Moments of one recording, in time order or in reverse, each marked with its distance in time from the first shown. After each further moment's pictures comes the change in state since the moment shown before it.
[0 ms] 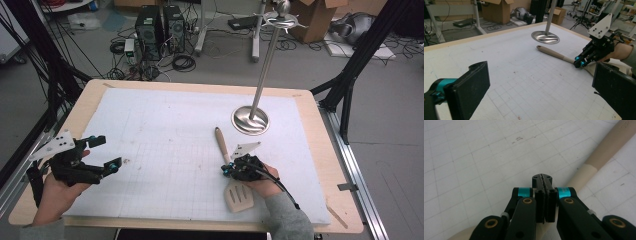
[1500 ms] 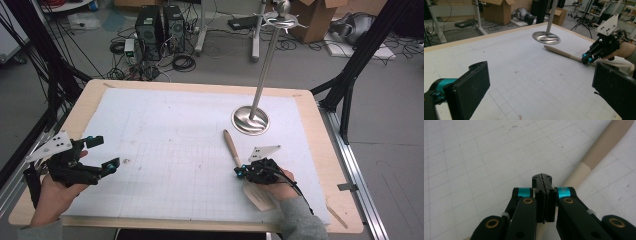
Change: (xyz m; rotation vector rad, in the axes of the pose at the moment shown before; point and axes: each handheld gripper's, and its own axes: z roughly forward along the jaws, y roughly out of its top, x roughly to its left) left arm 0.000 0.000 -0.004 -0.005 0.008 0.002; right arm -0.016 -0.031 -0.030 -0.054 0.028 0.022
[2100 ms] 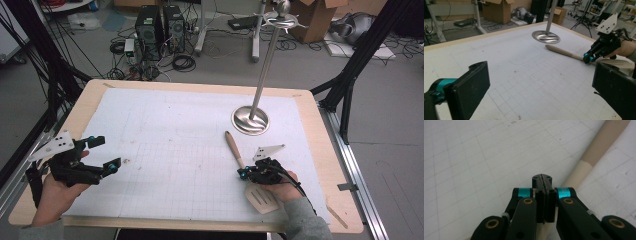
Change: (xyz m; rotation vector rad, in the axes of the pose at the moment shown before) left arm 0.000 -0.001 0.003 0.007 -0.005 0.002; right arm -0.005 -0.006 -0.007 0.014 0.026 0.053
